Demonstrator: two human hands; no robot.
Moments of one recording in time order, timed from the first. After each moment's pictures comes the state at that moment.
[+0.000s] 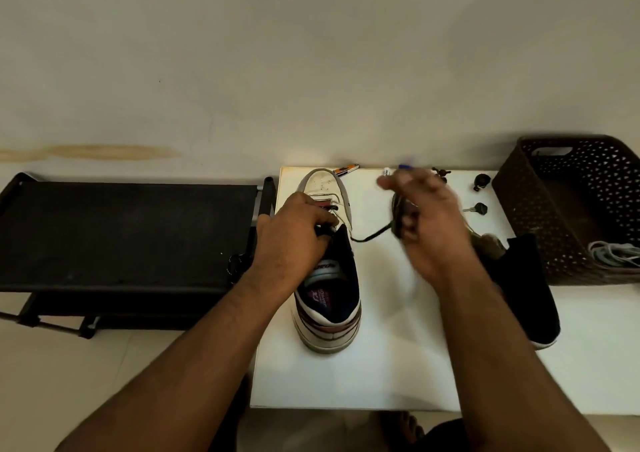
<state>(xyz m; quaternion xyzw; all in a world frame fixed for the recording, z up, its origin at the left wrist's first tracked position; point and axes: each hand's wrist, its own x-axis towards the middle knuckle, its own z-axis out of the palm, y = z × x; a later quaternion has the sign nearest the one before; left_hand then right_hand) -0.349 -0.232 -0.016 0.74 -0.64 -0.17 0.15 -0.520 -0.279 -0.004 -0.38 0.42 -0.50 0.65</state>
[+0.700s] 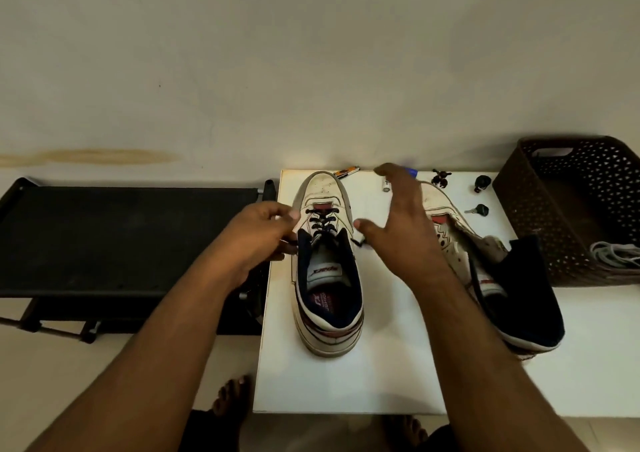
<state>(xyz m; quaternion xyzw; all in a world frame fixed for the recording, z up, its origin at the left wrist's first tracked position) -0.309 -0.229 0.000 0.72 -0.38 -0.50 0.29 -0.506 -0.269 -0.016 -0.73 0.54 -0.32 0.28</state>
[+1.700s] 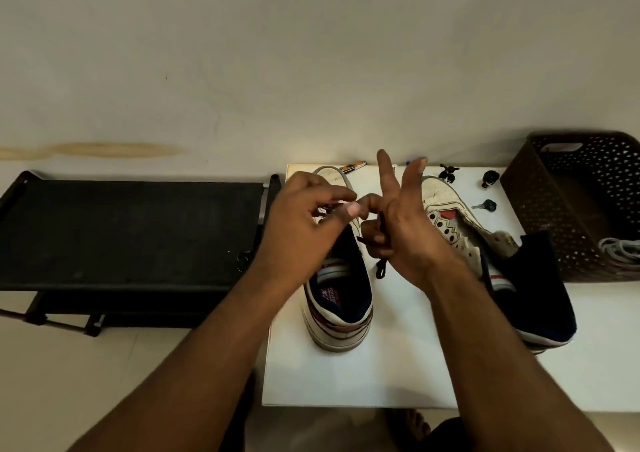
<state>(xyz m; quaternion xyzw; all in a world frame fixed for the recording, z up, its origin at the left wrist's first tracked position) -0.350 -0.218 0.008 0.63 -0.59 -0.25 0.44 -0.488 -0.266 -0.001 -0.46 0.43 -0.34 0.70</state>
